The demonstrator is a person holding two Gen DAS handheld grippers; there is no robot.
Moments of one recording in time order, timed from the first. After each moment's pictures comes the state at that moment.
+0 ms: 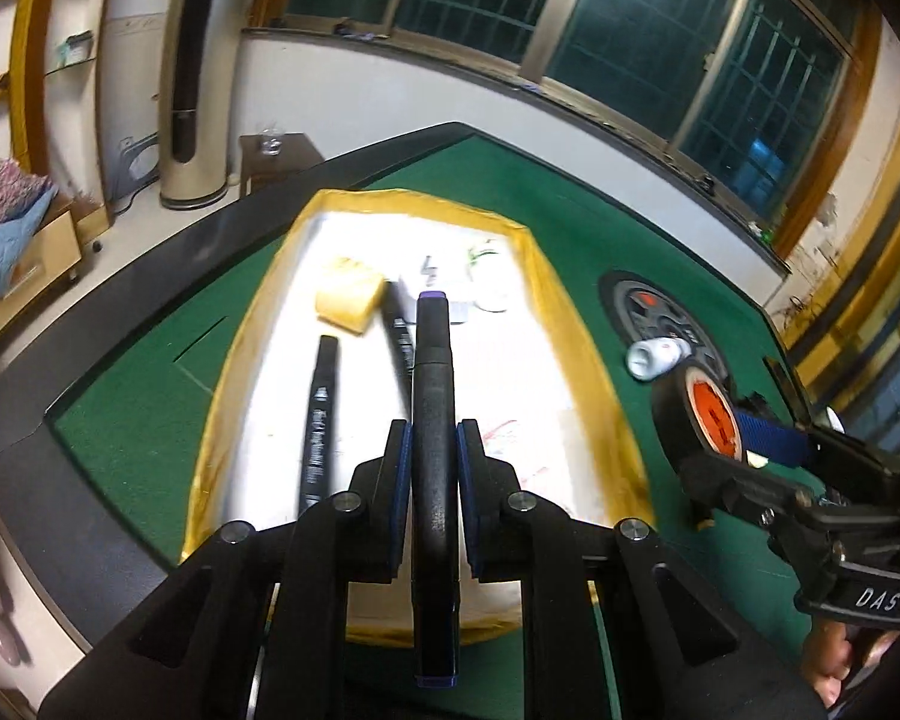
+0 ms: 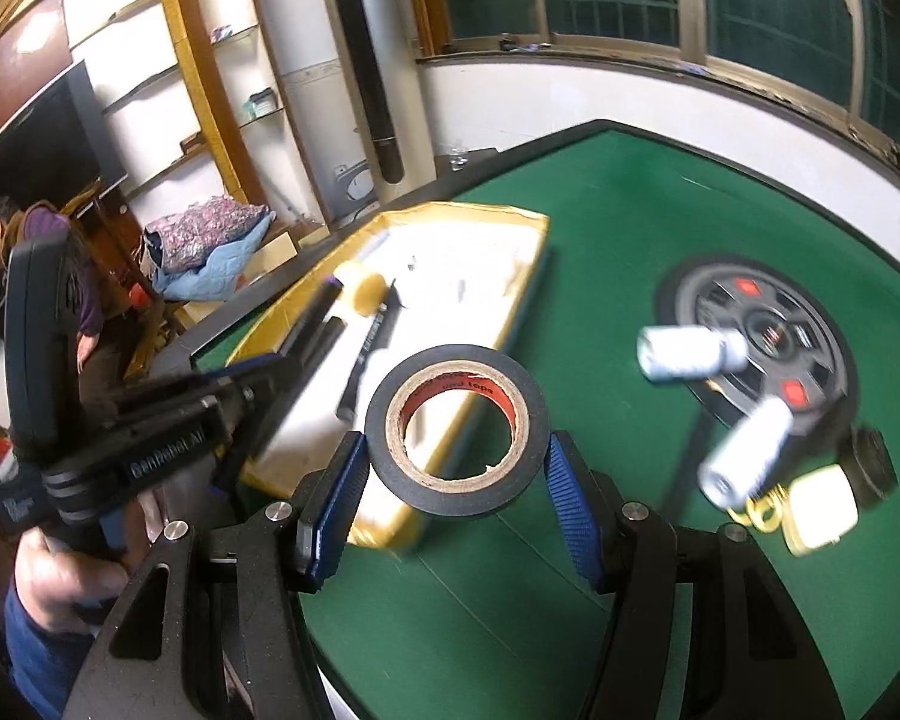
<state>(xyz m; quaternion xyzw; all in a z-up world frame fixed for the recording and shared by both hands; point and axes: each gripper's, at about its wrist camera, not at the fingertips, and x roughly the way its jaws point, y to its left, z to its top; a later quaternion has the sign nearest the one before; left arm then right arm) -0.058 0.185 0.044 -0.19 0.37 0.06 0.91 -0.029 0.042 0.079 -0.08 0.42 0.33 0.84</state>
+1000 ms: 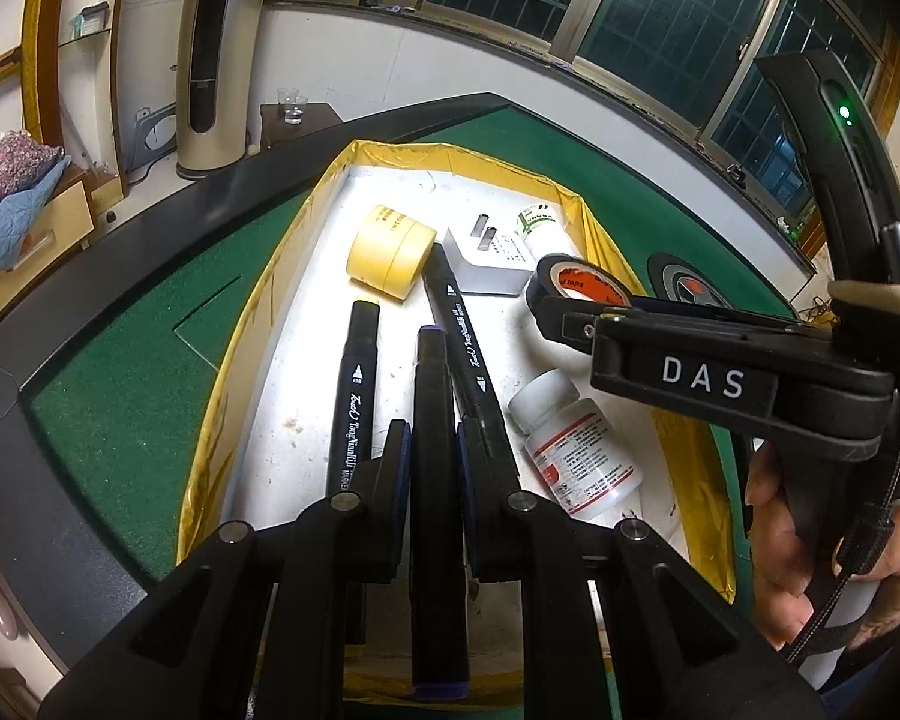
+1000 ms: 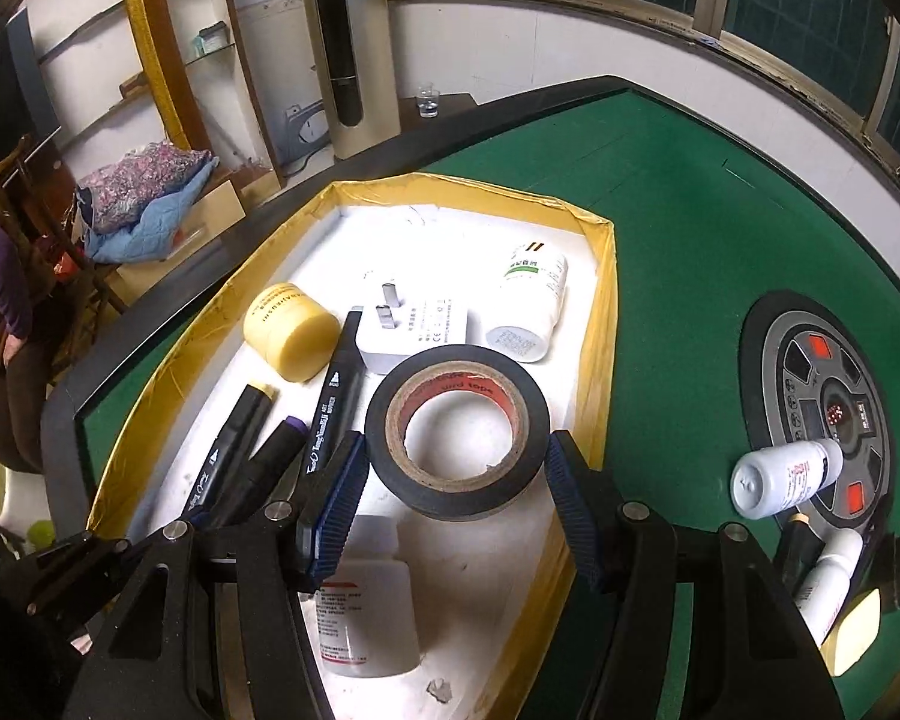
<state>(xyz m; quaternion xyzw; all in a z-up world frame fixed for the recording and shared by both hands) -0.051 0.201 0.016 -0.20 0.39 0.08 0.89 0.041 0.130 0.040 -0.14 0.47 0.28 0.83</state>
